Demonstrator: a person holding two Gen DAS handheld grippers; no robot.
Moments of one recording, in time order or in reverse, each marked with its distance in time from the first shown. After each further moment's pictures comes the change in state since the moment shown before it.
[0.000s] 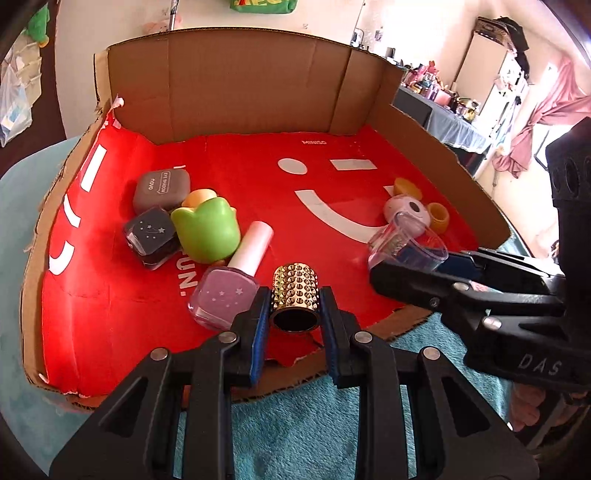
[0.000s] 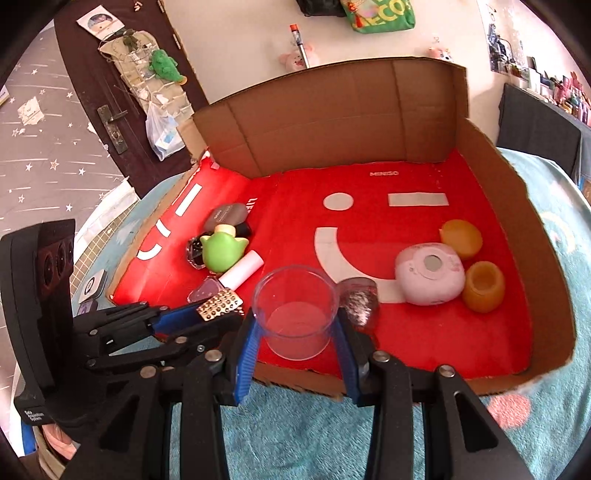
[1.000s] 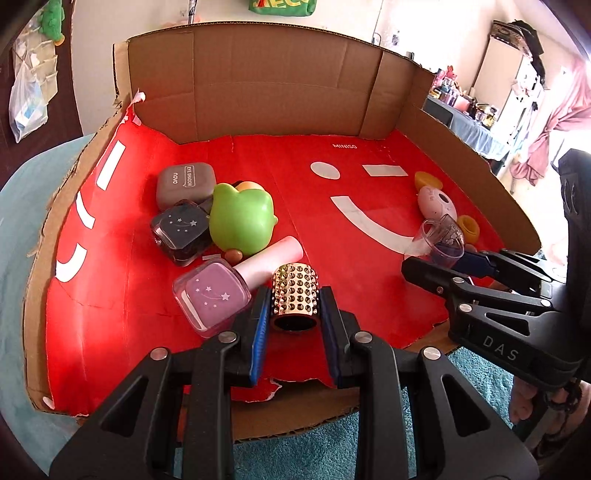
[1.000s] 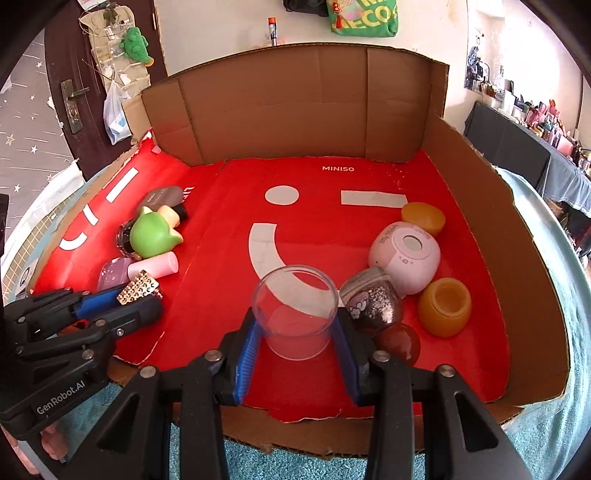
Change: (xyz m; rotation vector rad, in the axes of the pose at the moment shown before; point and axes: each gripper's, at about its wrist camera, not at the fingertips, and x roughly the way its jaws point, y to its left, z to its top) left arm 0.012 0.017 0.002 -0.027 -0.016 0.060; right arm 0.027 -0.014 -0.002 -0.049 0.000 -0.243
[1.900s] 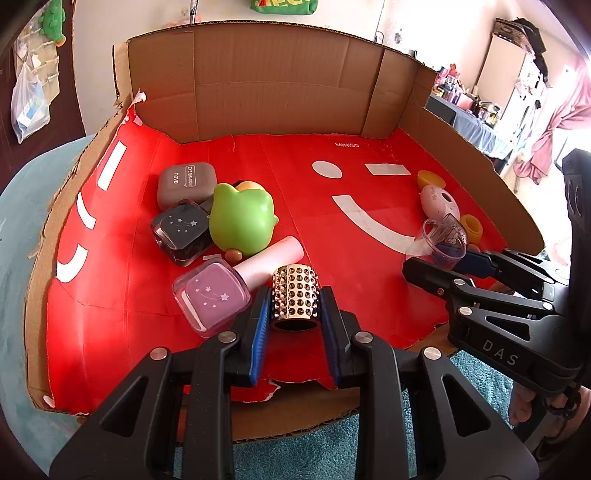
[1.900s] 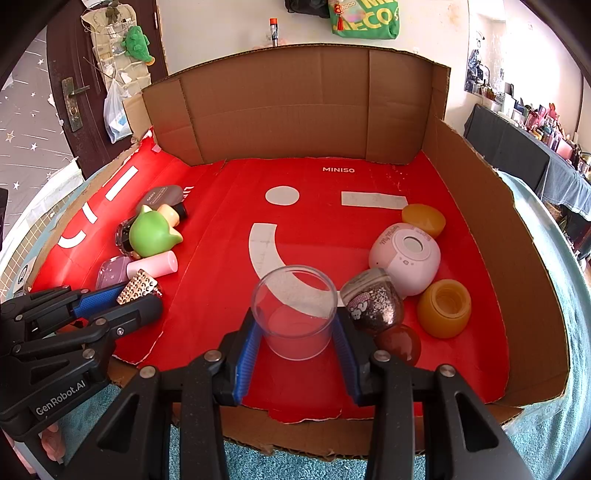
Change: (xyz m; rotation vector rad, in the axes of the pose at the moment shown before) left arm 0.002 0.000 0.001 0.004 0.006 0.013; right arm 0.000 0.001 -0.001 -0.008 -0.005 -0.005
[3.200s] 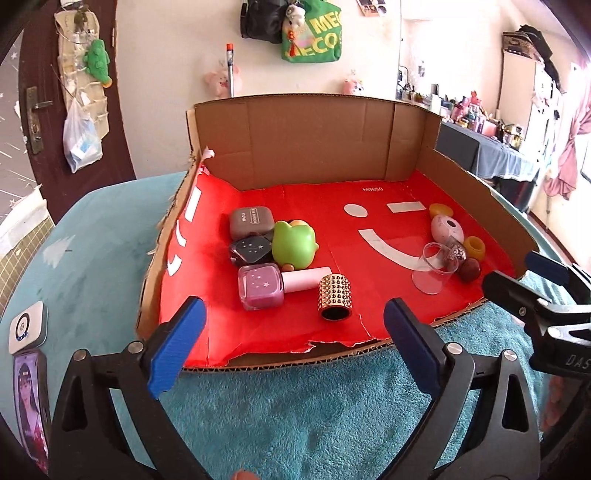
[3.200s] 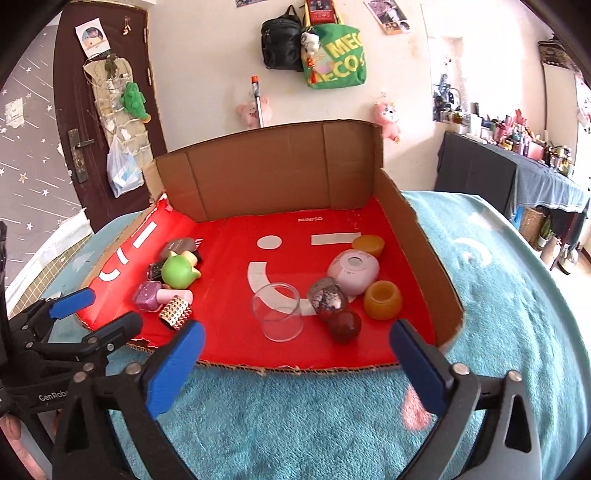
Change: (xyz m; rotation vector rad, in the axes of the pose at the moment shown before) left arm -0.069 -0.008 -0.023 0.003 -0.196 0.195; right arm -0.075 -0.011 -0.027 0.088 -0.225 -0.027
